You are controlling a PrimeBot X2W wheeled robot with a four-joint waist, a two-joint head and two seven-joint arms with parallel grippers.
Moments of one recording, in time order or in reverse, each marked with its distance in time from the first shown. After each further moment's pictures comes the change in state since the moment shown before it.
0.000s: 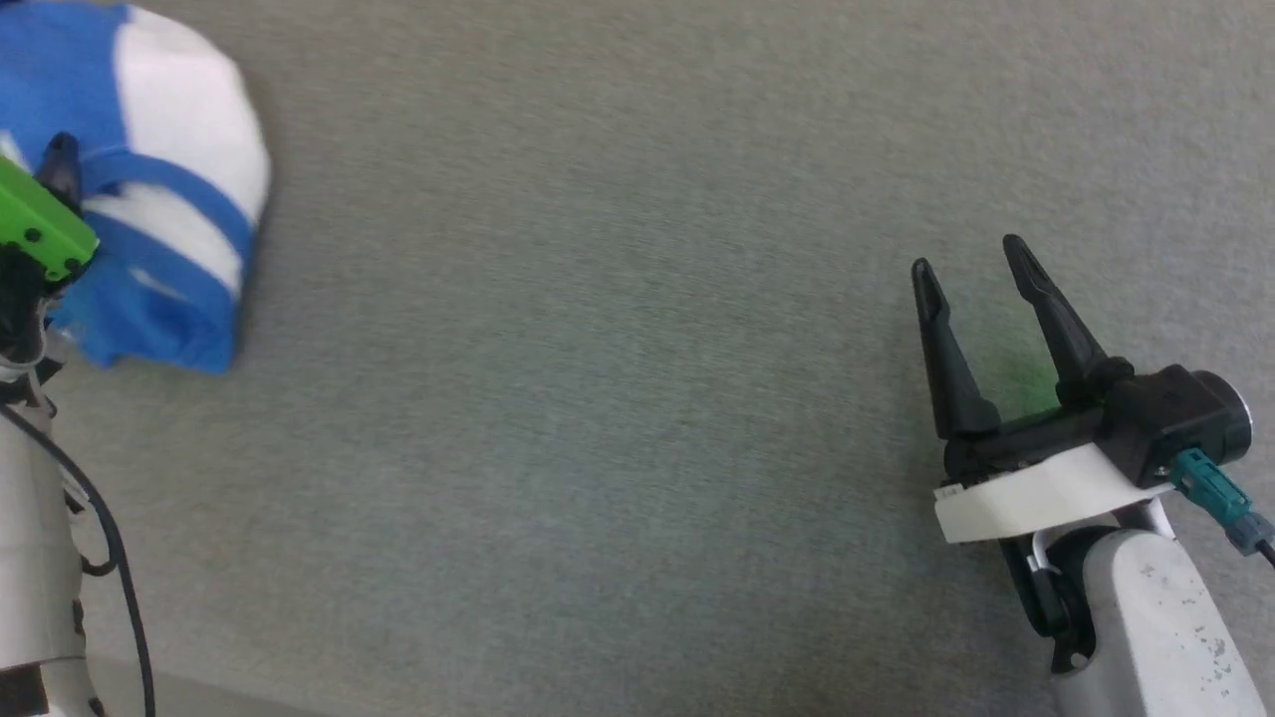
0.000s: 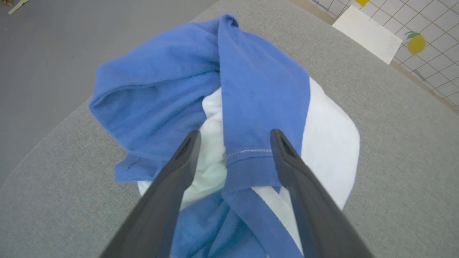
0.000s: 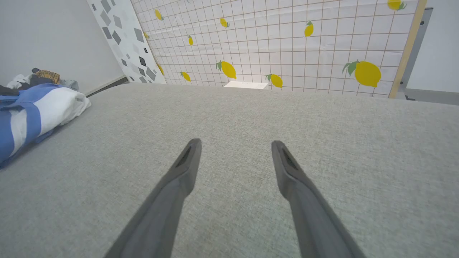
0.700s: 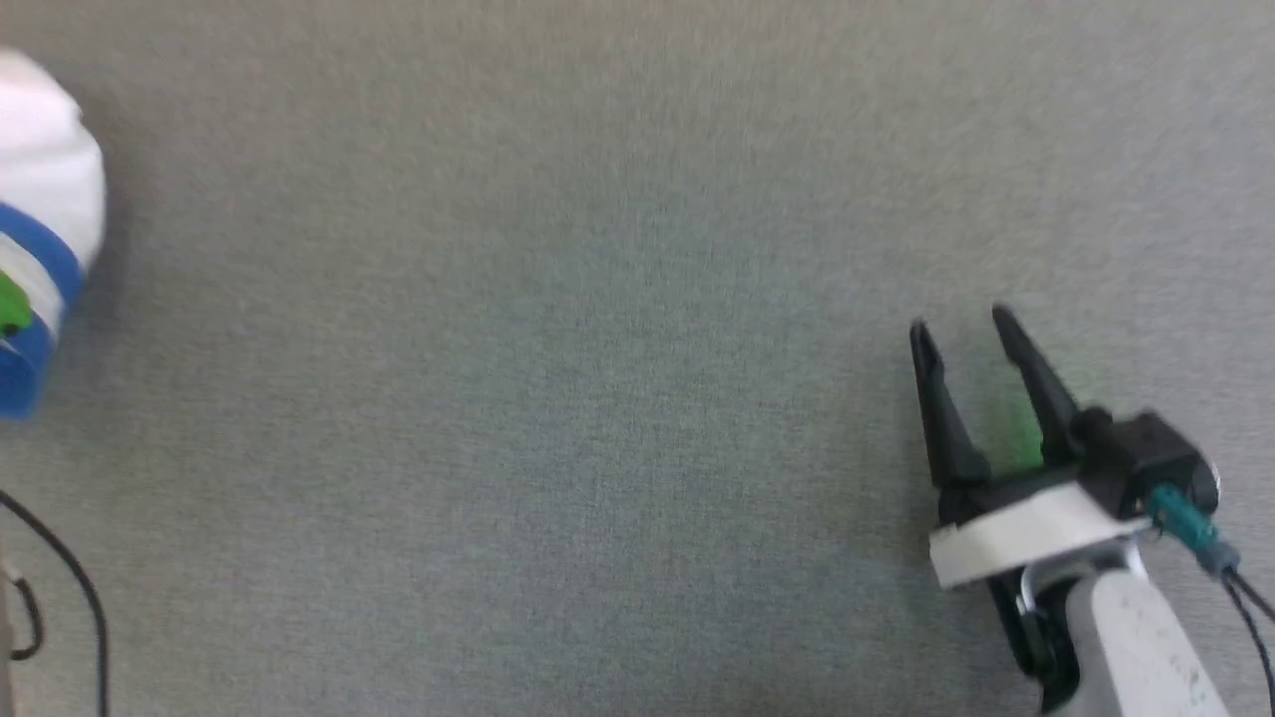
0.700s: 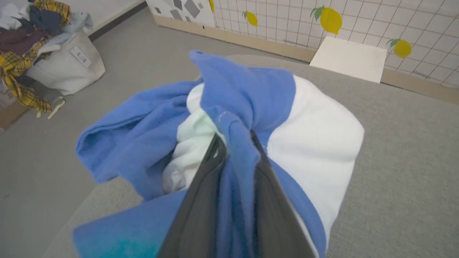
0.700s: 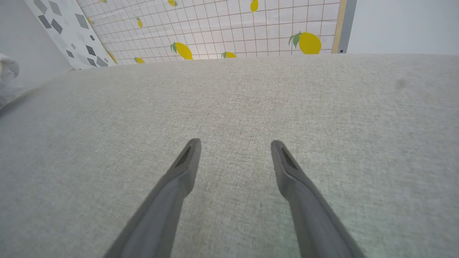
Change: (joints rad) left arm 0.158 0.101 -0.019 -0.136 0.141 0.031 -0.200; right arm 0.040 0.011 -0.020 0.132 0.036 0.000 -0.057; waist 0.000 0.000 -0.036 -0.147
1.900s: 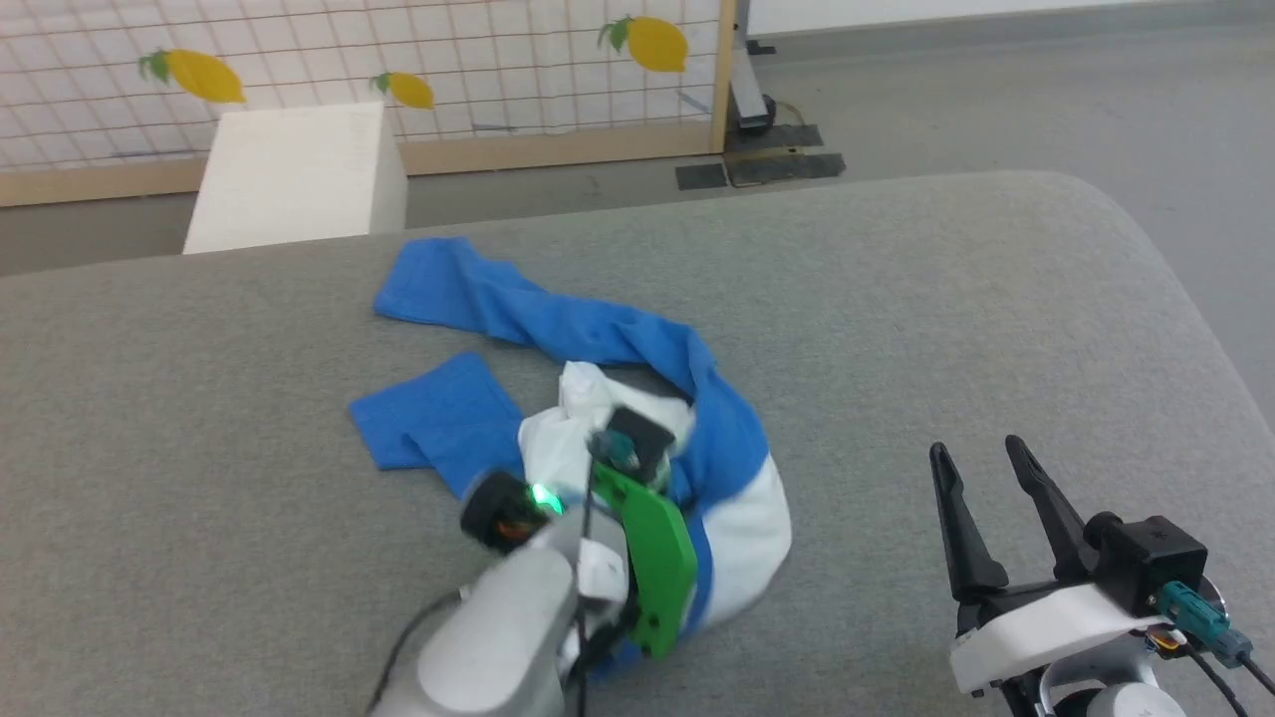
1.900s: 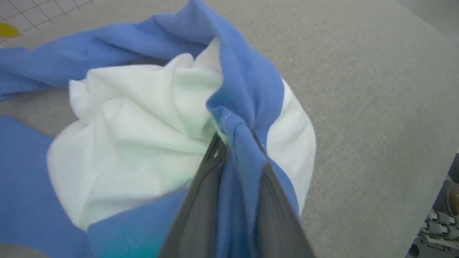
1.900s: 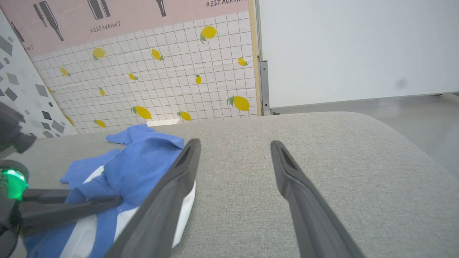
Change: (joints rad) left arm 0.090 -0.431 -0.803 0.278 0.015 -0.300 -0.057; right arm 0.203 0.011 -0.047 -0.045 0.051 0.000 0.069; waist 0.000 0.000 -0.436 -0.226
